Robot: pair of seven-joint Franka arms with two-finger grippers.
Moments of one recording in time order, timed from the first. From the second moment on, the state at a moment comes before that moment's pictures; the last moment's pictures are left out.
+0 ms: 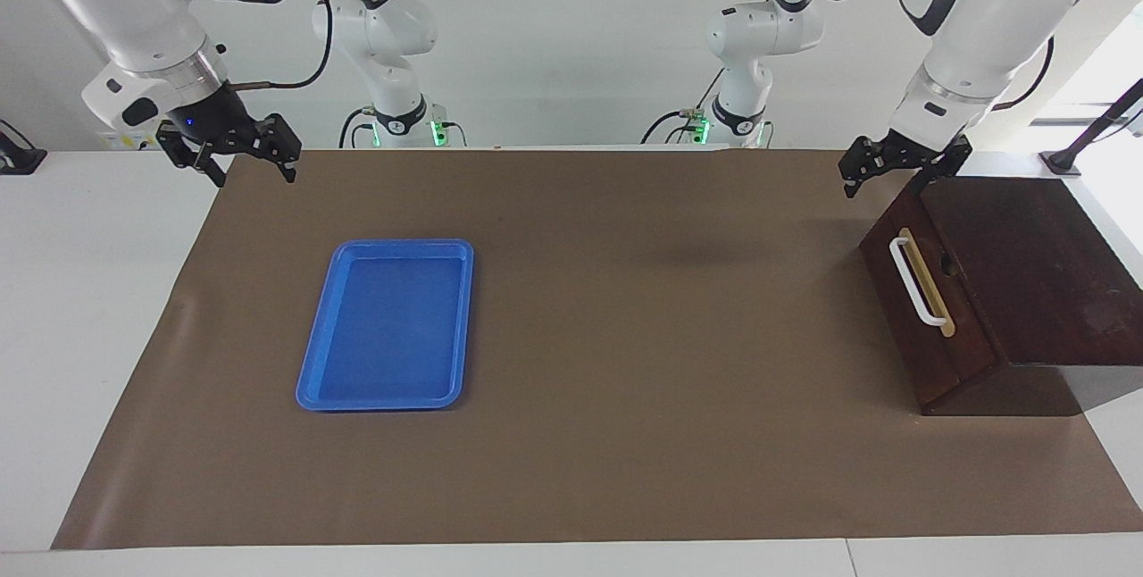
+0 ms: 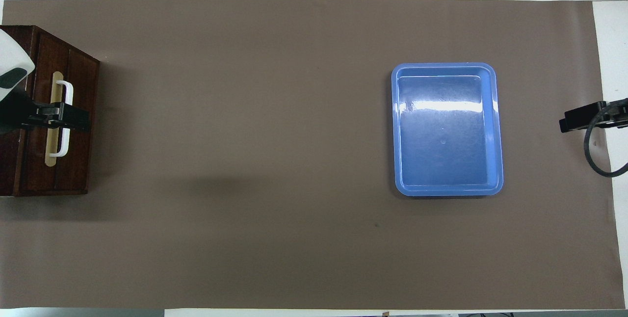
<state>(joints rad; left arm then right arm) 0.06 -0.04 -0.14 -1.76 0.07 1.70 0.02 -0.11 -0.04 0.03 -1.66 0.00 1.57 -0.13</state>
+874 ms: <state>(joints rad) 0.07 0.13 -0.14 -1.96 0.43 2.15 0.01 -0.11 -0.04 0.03 -1.66 0.00 1.57 -0.13</state>
